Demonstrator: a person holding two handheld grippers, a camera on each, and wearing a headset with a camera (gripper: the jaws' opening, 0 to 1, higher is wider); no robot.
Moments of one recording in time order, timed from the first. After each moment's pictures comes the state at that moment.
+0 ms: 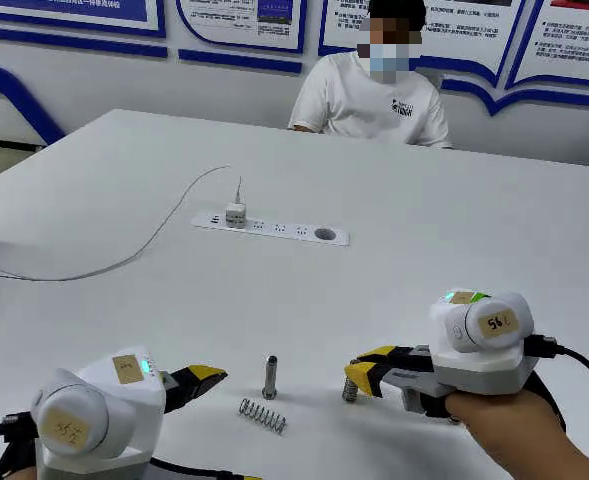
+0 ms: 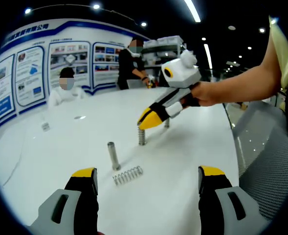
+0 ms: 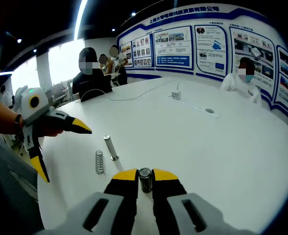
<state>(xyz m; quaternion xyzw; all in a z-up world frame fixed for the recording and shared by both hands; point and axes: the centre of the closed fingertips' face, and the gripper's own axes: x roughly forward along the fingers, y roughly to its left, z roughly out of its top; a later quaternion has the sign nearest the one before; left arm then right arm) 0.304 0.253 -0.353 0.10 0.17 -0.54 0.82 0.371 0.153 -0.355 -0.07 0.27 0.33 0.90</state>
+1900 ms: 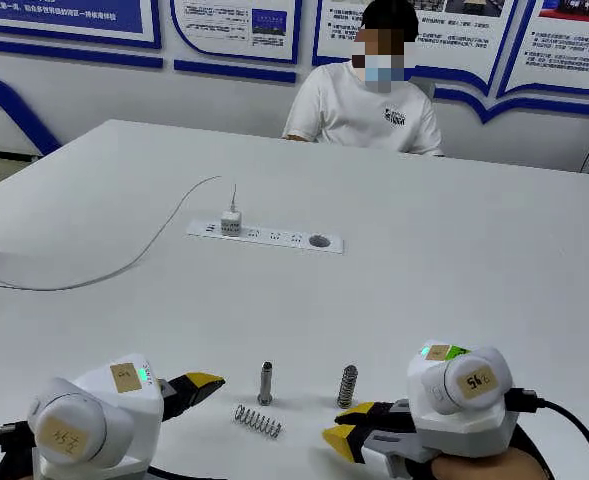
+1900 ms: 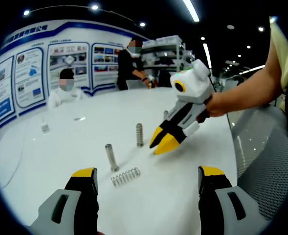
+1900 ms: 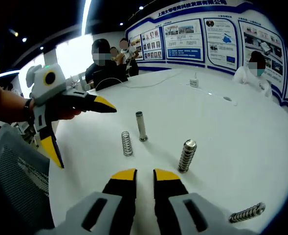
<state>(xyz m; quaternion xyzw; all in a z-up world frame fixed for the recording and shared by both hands) 0.300 0.252 -0.349 0.10 0.17 -0.54 0.82 0.321 0.187 -0.383 -0.07 0.29 0.38 0.88</state>
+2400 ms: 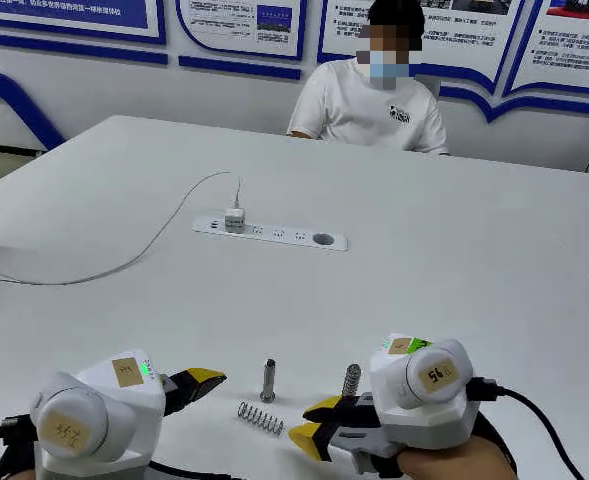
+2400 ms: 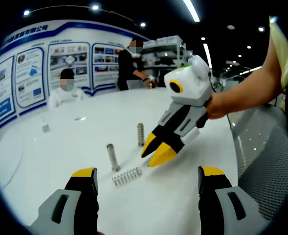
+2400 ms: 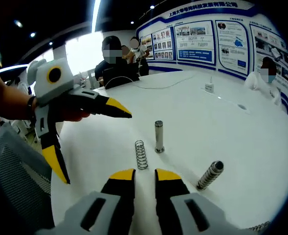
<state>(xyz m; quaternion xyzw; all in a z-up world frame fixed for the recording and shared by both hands) 0.302 0.252 -0.349 0.10 0.16 -0.54 0.82 0.326 0.223 -0.383 -0.09 0.29 0.41 0.86</state>
